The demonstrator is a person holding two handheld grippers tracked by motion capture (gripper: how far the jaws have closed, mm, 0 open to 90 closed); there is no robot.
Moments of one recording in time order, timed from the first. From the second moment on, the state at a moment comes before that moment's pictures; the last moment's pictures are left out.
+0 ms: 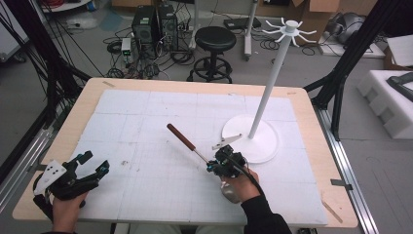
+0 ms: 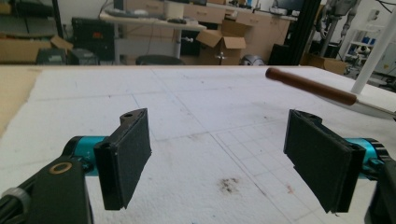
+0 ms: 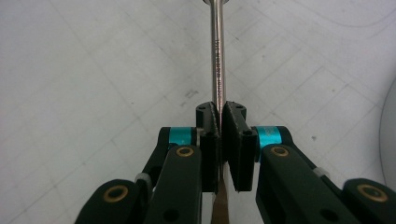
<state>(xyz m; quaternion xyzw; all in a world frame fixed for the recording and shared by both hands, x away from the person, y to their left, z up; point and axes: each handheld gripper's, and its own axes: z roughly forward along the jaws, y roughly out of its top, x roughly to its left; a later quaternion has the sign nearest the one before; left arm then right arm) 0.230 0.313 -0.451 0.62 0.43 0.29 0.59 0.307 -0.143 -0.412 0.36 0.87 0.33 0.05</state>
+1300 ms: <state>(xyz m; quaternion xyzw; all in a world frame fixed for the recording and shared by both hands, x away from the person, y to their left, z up) 0.272 0.173 -0.335 0.63 0.36 0.00 0.69 0.251 -0.159 -0.366 0.19 0.83 0.52 0.04</state>
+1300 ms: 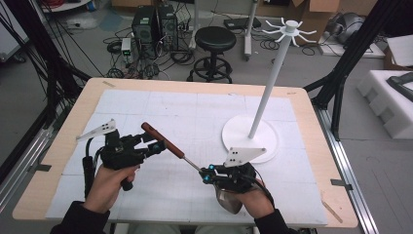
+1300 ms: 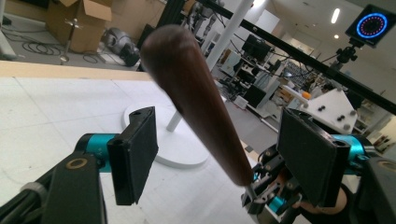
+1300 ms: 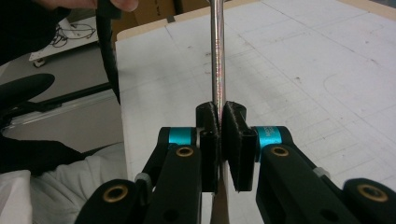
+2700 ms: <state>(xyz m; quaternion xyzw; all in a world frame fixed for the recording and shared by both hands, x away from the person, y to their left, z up) 0.256 0.115 -0.236 0.67 0.20 0.05 0.71 0.242 -0.156 -0.354 0.15 0.80 0.59 0.03</state>
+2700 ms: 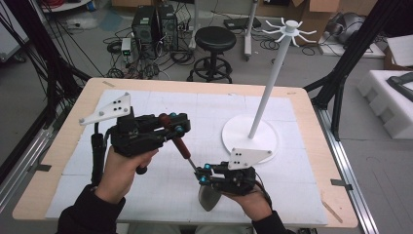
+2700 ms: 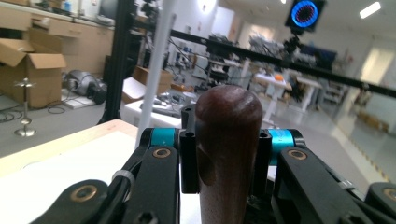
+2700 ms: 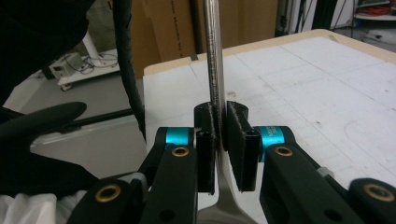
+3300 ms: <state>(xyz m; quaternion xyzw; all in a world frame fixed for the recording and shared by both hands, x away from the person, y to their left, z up) 0.246 0.104 -0.215 0.70 0.09 0.02 0.71 0.258 -0.146 -0.353 0.04 0.74 0.67 -0.06</state>
